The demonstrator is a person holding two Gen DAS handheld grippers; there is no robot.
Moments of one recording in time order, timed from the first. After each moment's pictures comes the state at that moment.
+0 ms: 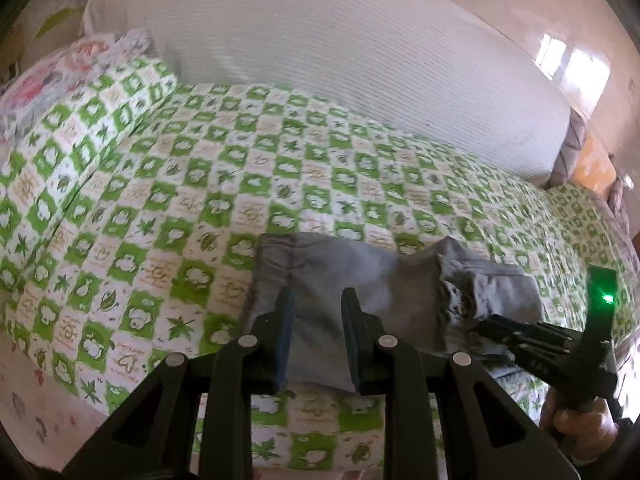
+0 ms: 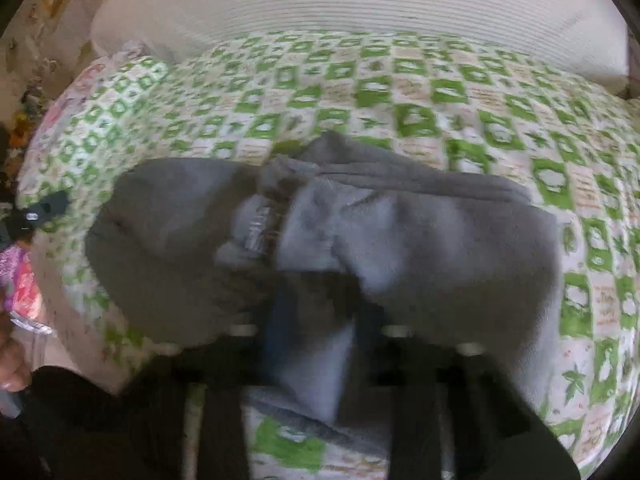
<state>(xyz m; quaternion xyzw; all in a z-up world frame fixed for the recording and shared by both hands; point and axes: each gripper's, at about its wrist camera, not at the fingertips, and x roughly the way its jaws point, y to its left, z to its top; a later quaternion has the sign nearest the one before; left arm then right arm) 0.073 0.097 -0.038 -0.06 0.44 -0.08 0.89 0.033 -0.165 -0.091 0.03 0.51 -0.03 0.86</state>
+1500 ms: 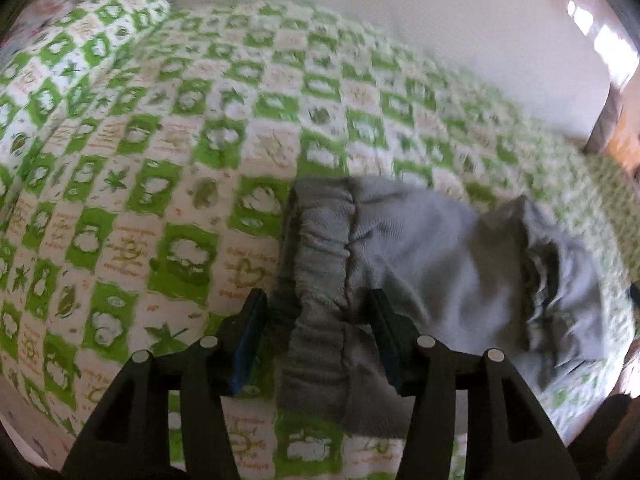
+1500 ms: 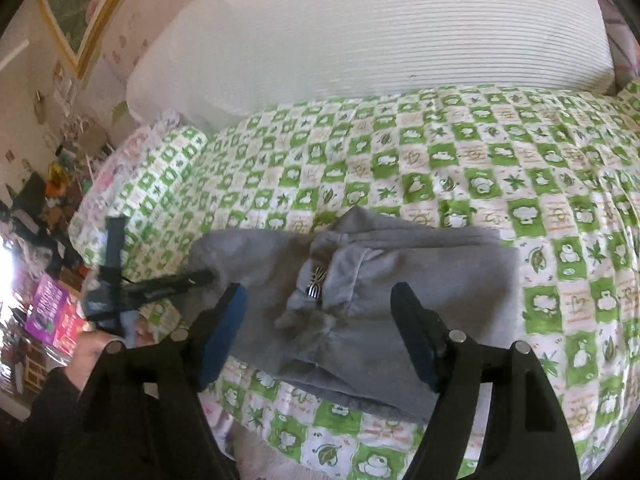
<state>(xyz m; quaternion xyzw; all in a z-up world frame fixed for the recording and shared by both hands) 0.131 0.102 -0.116 -0.02 0.54 -0.07 0.84 -0.006 -0.185 -0.022 0.12 0.42 0.01 0.90</state>
